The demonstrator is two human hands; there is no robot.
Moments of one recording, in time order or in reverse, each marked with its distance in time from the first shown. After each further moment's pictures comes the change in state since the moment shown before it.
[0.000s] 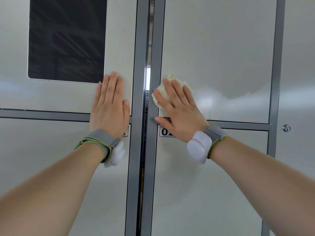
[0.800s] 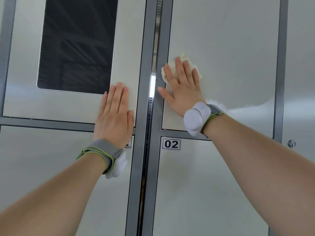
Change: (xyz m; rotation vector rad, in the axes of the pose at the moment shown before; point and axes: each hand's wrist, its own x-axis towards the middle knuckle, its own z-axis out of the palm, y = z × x) left_hand 0.003 -0.001 -0.001 0.007 -0.023 0.005; right_hand 0.071 0.020 -0.031 0.049 -0.092 0.249
